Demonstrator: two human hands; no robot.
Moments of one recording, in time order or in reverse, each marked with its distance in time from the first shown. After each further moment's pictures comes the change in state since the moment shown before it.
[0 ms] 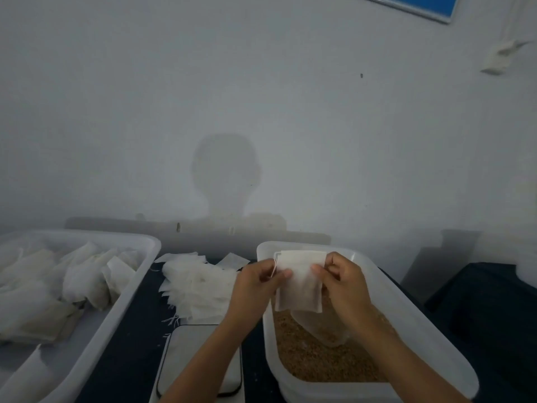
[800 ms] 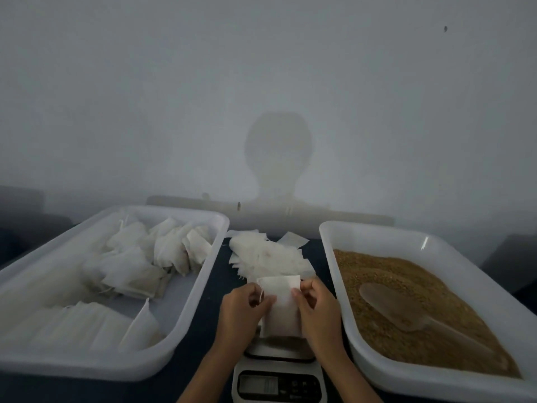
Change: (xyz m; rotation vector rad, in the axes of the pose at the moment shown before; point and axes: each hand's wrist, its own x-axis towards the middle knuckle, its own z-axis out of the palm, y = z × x) left_hand -0.074 -0.081 -0.103 0.365 0.201 -0.198; right_hand -0.071 0.025 0.154 -0.023 -0.062 0.024
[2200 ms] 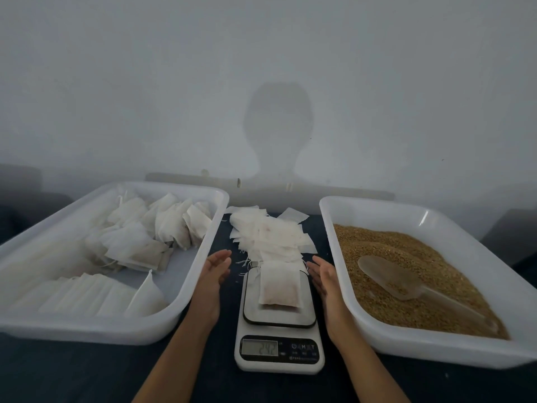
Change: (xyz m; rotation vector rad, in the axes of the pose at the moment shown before) left_hand 0.010 -0.052 -0.016 -0.807 0.196 -0.341; right_hand -0.009 0.036 -0.013 0.559 -0.135 0.330
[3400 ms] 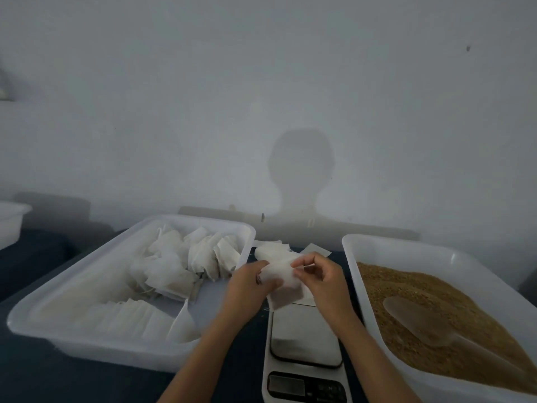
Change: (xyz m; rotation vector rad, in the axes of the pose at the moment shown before) left_hand -0.021 0.093 0.026 0.928 -0.300 0.377; right_hand 0.007 -0.086 0.070 -0.308 -0.169 -0.393
